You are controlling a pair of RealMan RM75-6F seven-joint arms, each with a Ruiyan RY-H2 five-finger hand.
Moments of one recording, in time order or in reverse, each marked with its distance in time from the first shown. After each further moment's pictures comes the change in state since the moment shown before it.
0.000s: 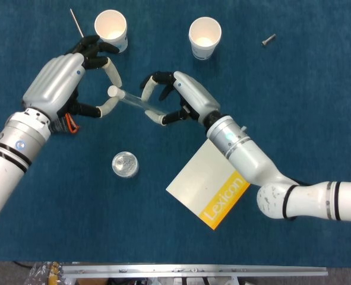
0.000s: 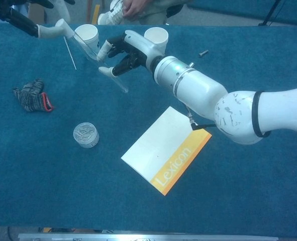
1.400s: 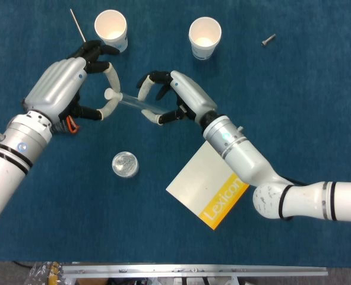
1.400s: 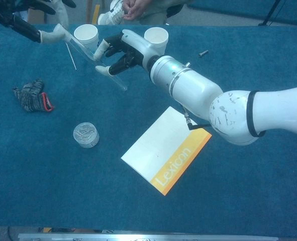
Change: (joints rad) left arm -0.002 -0.008 0.017 0.007 0.010 -0.007 0.000; right arm 0.012 -0.016 0.011 0.005 0.022 0.008 -0.011
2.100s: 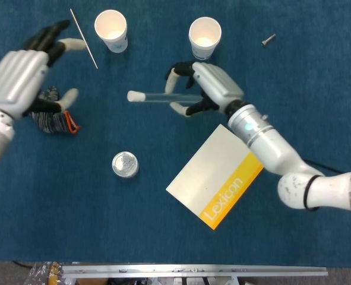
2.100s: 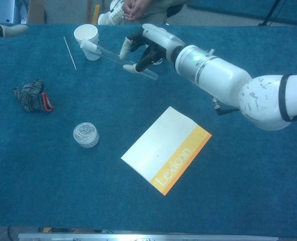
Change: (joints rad) left arm 0.098 0.069 0.057 0.080 0.174 0.093 0.072; right arm -0.008 0.168 -0.074 -0.043 0.014 -0.021 -0.147
